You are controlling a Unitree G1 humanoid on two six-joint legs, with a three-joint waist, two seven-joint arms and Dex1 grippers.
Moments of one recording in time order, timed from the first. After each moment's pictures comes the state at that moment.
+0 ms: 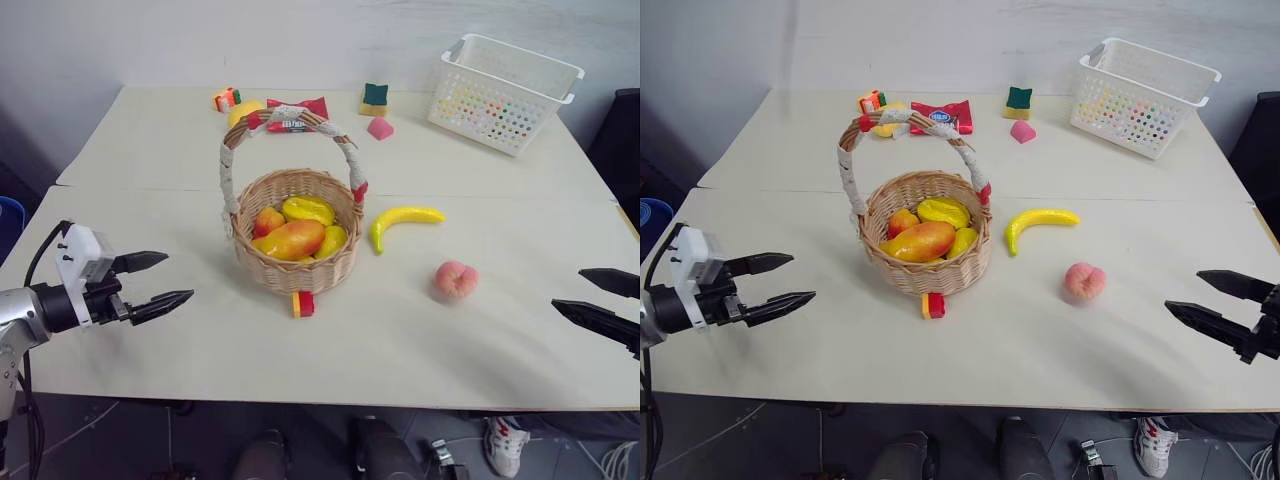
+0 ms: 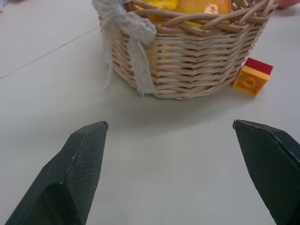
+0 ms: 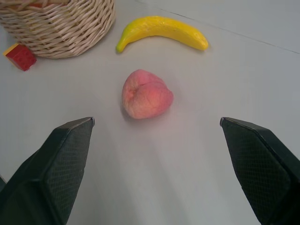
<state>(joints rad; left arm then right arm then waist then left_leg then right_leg) -0.05 0.92 0.45 -0.19 -0.56 0.52 -1.01 0.22 -1.00 -0.83 -0.28 0.75 0.74 1.10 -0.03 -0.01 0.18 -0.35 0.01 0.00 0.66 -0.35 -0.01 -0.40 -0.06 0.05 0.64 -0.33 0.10</state>
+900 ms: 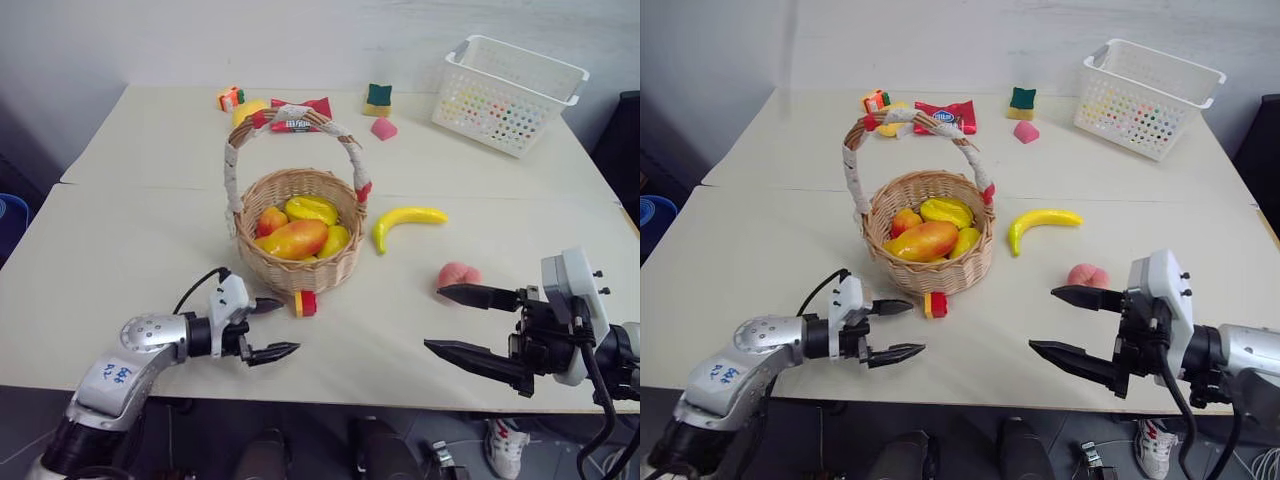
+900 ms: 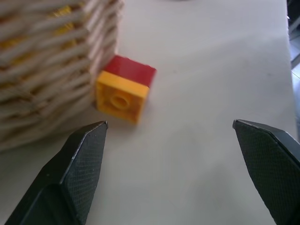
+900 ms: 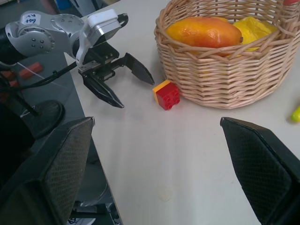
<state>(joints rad) -0.14 0.65 -0.07 -0.31 -0.43 0.49 -0.86 0.14 -0.94 -0.56 -0.77 1.16 0.85 0.78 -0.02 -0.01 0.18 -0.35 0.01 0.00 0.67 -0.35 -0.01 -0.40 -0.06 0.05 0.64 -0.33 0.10</state>
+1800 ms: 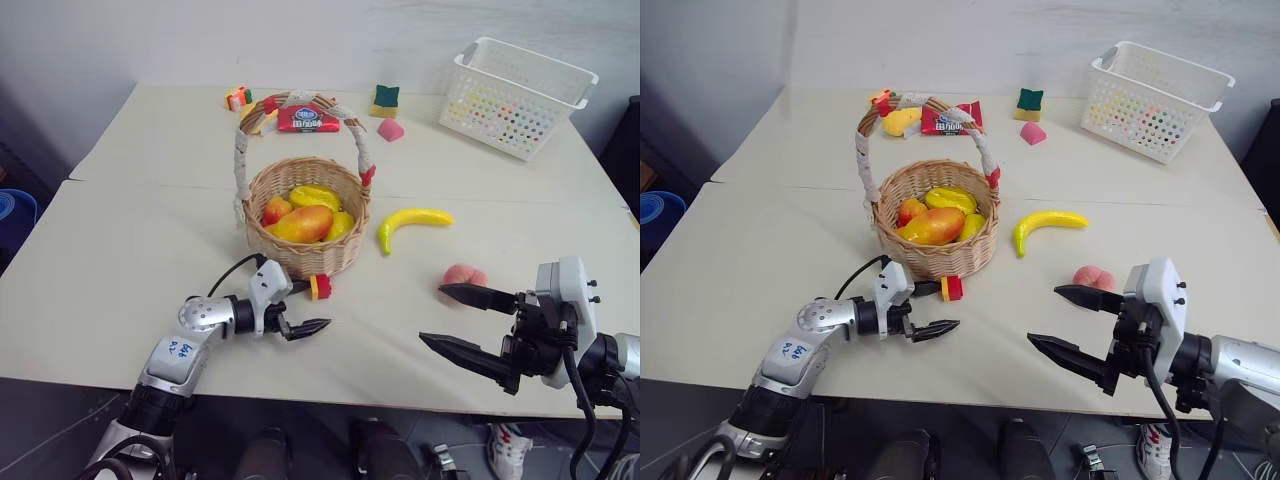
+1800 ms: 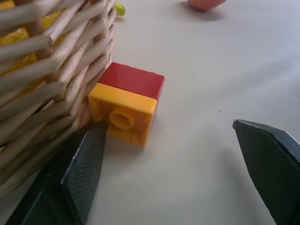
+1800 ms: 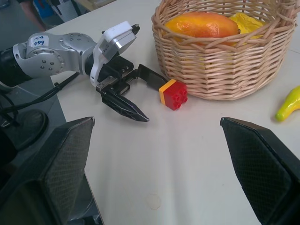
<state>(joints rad) -0.31 0.42 -0.18 -0.05 -0.25 0.37 -0.79 0.21 -0.89 -0.52 -0.79 1.12 0.76 0.68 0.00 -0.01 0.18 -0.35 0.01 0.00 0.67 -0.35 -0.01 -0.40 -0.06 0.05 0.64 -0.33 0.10</state>
